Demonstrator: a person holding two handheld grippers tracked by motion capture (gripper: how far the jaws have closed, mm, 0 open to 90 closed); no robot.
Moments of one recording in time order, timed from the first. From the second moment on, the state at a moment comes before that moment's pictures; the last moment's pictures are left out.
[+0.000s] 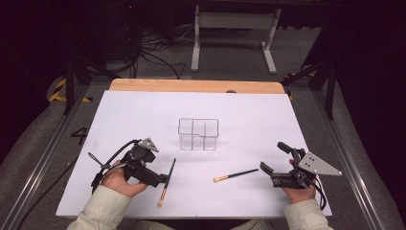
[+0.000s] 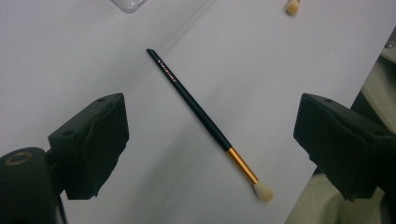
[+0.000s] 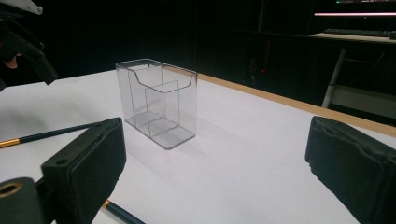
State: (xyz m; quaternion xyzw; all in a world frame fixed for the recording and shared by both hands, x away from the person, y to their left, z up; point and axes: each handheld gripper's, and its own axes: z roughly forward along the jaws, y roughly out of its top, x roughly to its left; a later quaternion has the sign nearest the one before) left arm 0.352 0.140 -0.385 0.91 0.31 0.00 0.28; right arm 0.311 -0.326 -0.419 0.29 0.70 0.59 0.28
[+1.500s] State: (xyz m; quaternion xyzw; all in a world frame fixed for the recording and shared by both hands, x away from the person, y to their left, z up) left arm 0.358 0.116 -0.421 0.93 0.33 -0.05 0.18; right arm 0.315 -0.324 -0.421 0.29 0.71 0.59 0.26
